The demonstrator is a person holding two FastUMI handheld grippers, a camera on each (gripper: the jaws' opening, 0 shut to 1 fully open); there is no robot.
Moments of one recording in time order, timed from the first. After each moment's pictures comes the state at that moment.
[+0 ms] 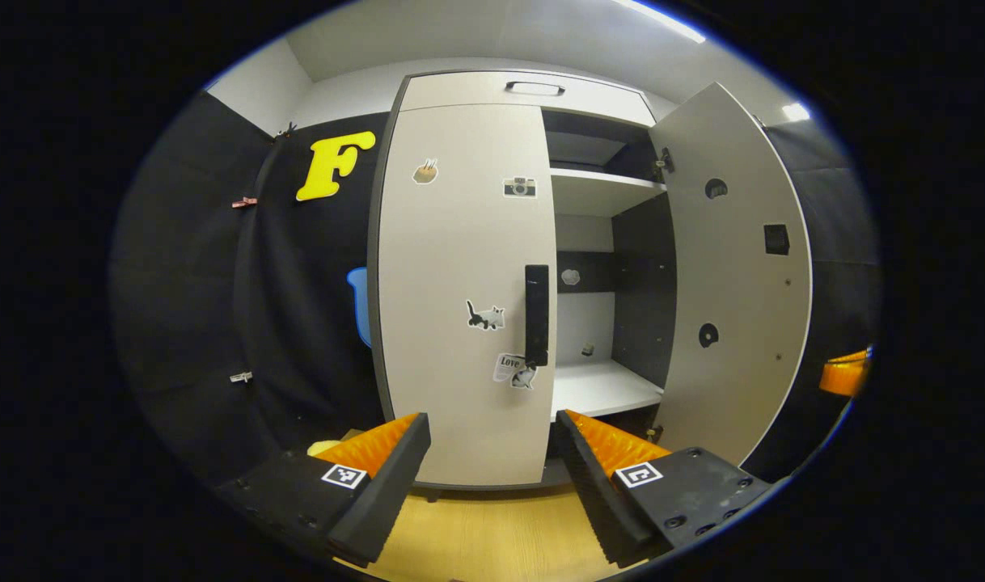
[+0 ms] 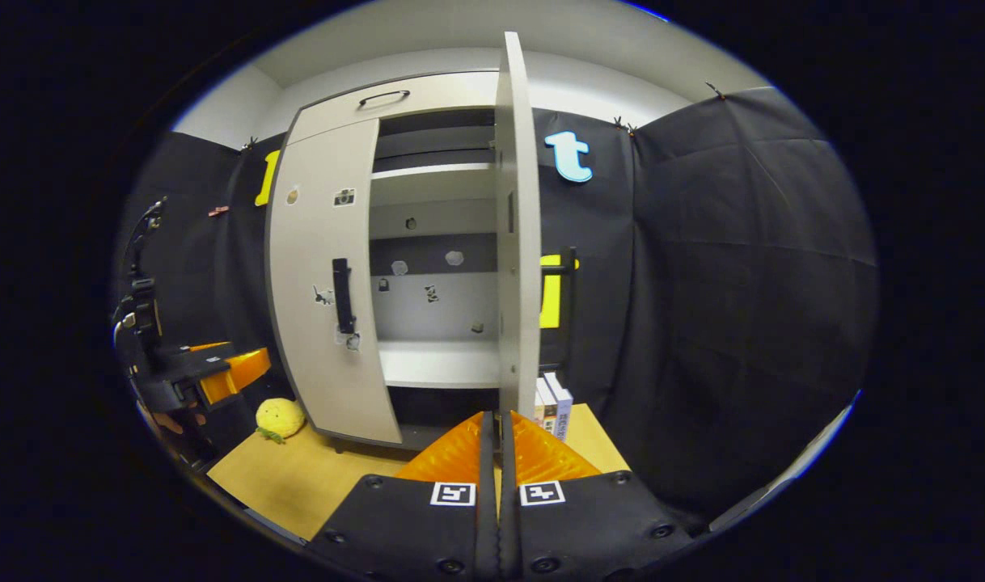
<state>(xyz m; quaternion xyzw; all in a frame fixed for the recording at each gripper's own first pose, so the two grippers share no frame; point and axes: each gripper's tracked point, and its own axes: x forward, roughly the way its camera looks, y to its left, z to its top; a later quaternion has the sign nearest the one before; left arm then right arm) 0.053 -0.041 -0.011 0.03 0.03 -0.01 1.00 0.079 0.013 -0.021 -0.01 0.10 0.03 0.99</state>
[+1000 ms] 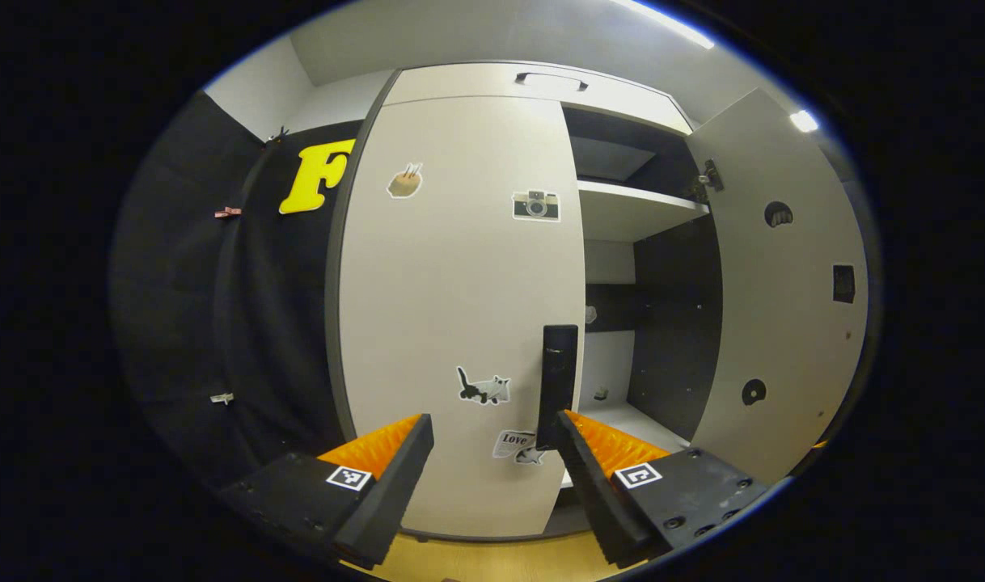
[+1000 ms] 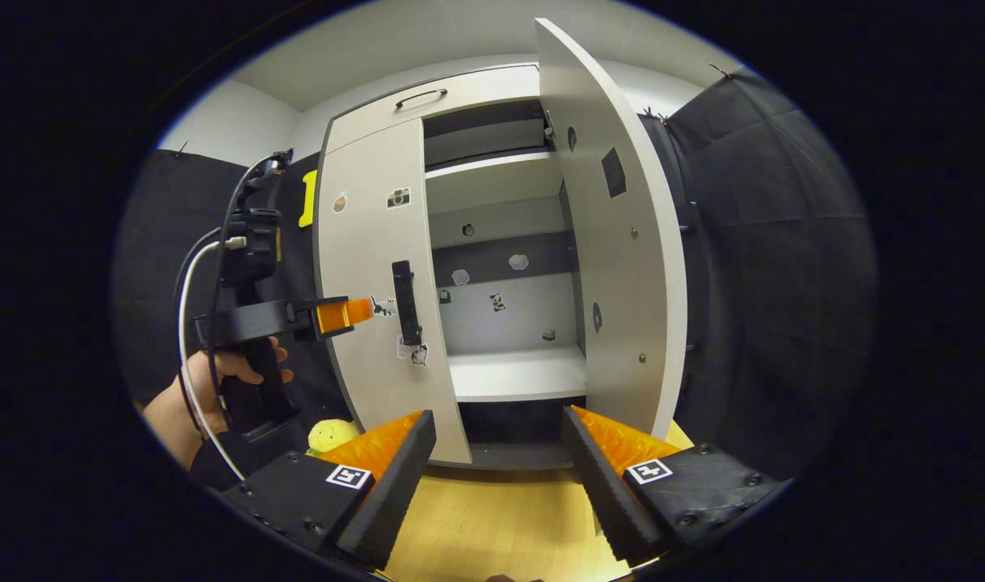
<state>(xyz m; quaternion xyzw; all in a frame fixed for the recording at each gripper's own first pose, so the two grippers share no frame) 0.175 -0.053 0.030 0.01 0.01 -0.02 1.00 0.105 0.060 -0.030 0.04 0.06 0.11 0.99</state>
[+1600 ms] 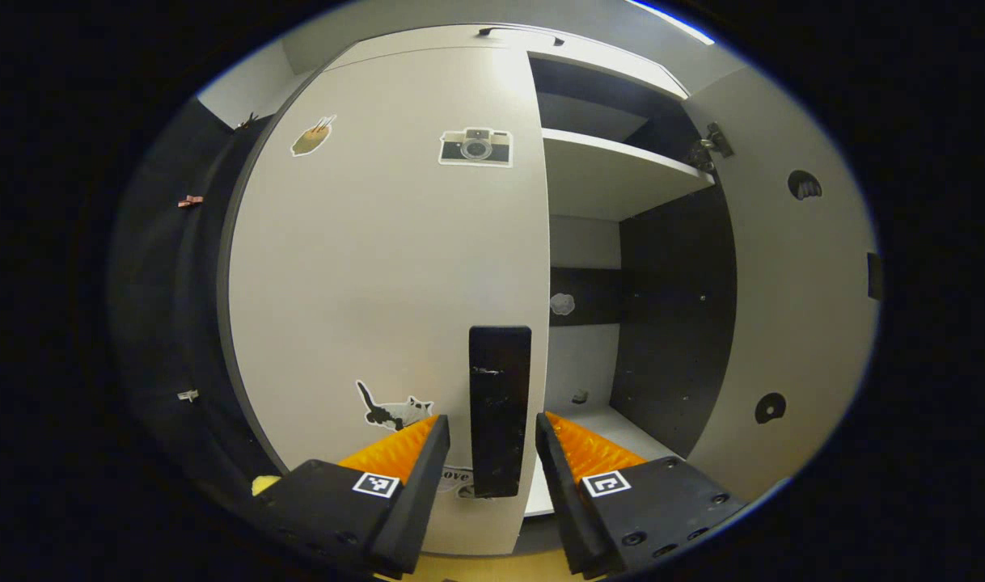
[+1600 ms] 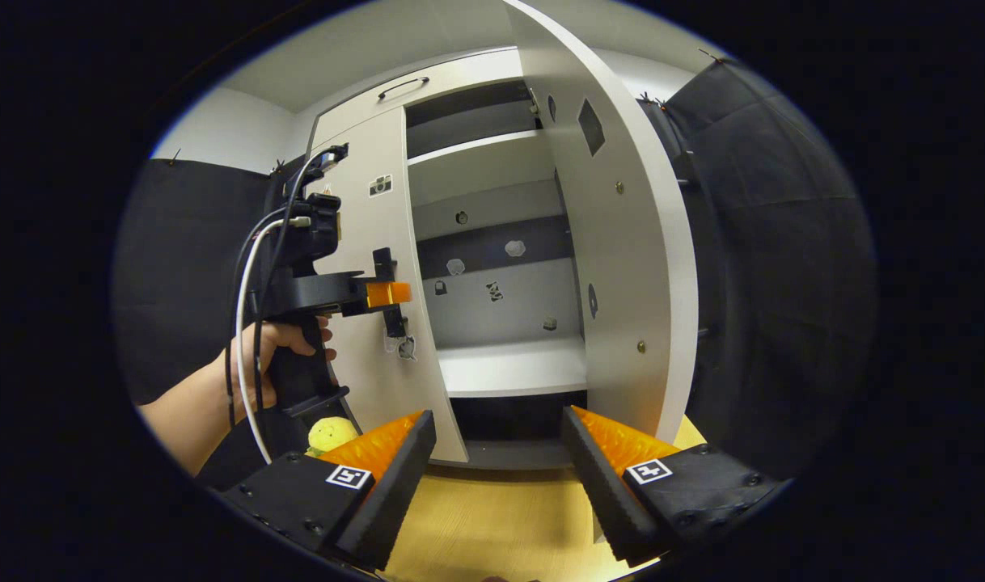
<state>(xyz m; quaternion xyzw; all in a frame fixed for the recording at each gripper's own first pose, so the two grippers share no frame) 0.252 -0.099 0.019 0.03 0.03 -0.03 1.00 0.129 0.057 -0.051 0.05 0.08 0.13 0.99</state>
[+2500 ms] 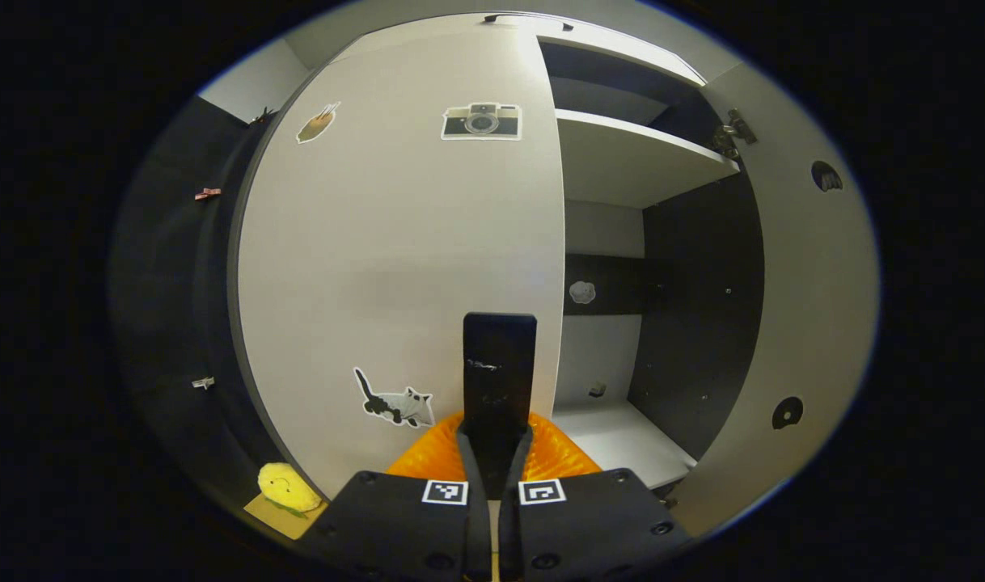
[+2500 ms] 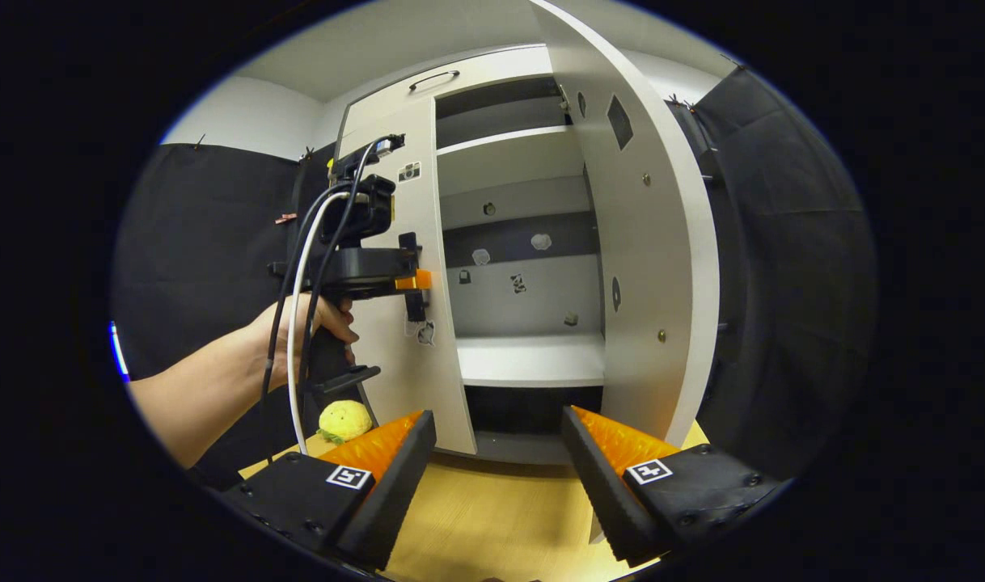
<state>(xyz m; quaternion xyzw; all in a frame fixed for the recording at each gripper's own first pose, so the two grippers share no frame) 0.251 -0.098 0.012 0.01 0.05 0.00 1.00 0.115 0.060 -0.059 0.02 0.10 0.17 0.98</state>
